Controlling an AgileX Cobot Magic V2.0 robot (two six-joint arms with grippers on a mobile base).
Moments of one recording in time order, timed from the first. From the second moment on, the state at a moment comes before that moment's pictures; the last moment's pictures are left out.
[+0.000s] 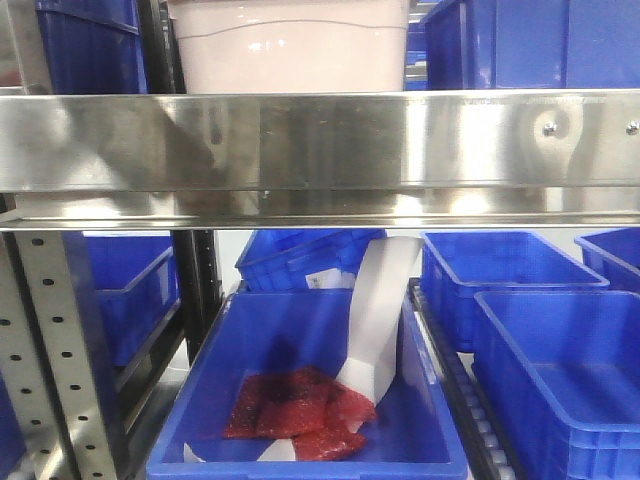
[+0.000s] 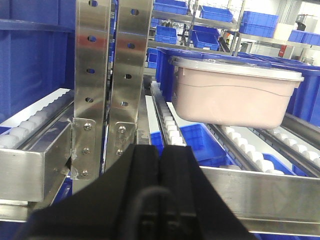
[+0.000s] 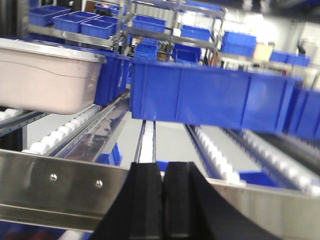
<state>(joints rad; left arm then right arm) 0.09 0.23 -0.43 -0.70 0.32 0.56 -0.03 0.14 -0.29 0.17 0.16 -0.24</state>
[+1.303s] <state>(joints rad) 0.09 0.23 -0.42 -0.70 0.32 0.56 0.02 -0.01 0.03 0.00 0.08 0.07</state>
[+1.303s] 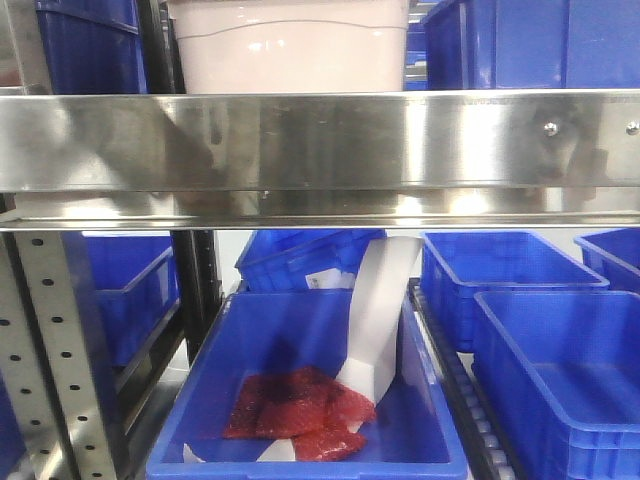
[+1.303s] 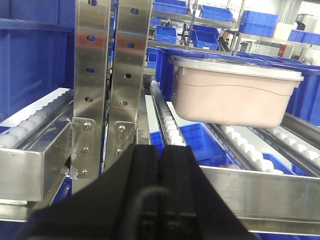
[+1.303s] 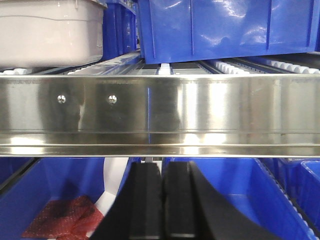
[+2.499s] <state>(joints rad) 0.09 0.23 -0.42 -0.70 0.26 0.56 0.02 -0.01 0.03 -0.03 0.06 0.07</state>
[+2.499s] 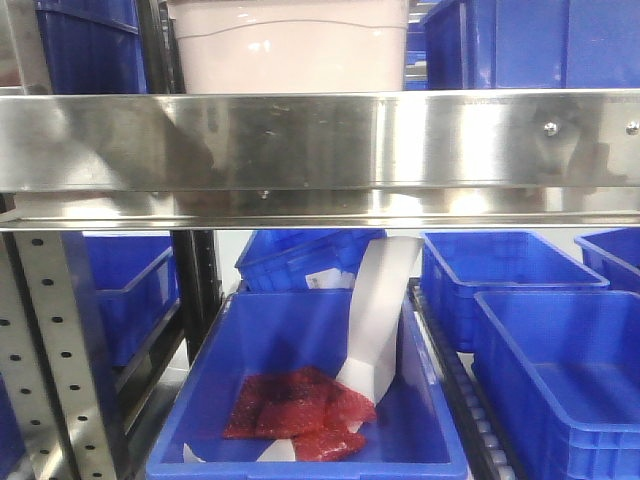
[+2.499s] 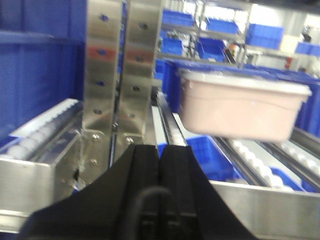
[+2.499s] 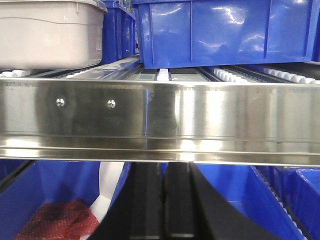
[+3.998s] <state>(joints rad) -0.10 -0.01 0.03 -0.06 0.05 0.14 0.02 -0.01 0.03 -0.03 0.06 0.07</state>
